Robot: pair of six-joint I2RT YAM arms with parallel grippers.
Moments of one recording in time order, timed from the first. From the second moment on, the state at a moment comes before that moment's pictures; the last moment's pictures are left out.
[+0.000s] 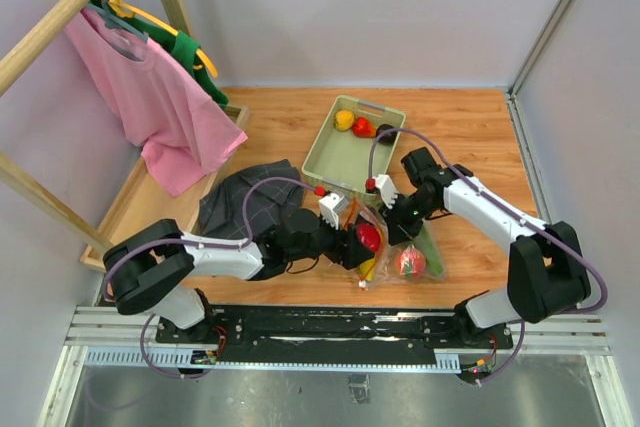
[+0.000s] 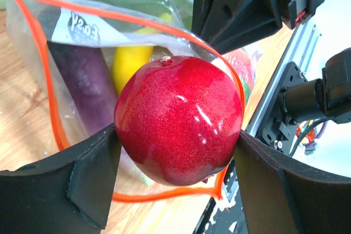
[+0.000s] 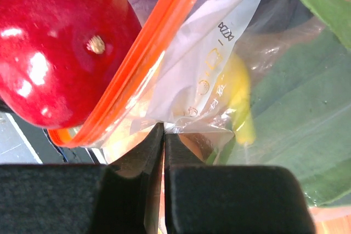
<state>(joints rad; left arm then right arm) -1.04 1.50 0.54 0.64 0.09 -0.56 0.42 1.44 0.95 -0.86 -0.55 -0.56</state>
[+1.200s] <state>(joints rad) -0.73 1.28 0.79 0.25 0.12 -0.50 0.18 1.12 0.94 -0.89 -0.62 -0.65</state>
